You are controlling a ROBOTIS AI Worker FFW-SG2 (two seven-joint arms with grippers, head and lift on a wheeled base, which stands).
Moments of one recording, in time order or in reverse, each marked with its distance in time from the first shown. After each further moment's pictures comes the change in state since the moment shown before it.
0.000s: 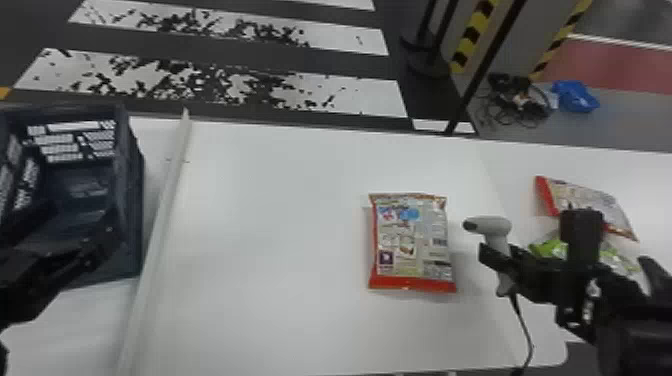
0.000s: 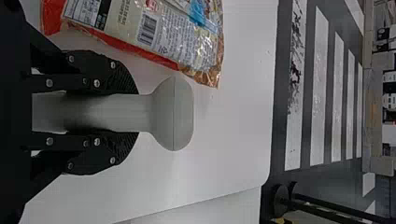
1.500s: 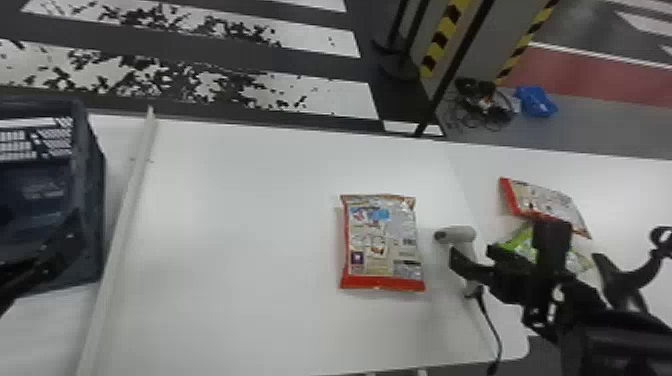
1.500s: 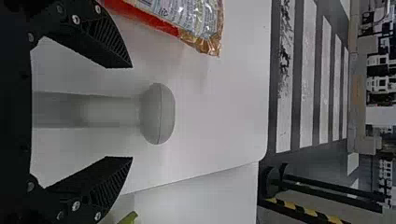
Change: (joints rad) left arm 0.003 0.000 -0.007 0.004 -0.004 0.002 -0.009; right arm 0.020 -0.016 -0.029 0.083 -0.081 -0.126 -0.048
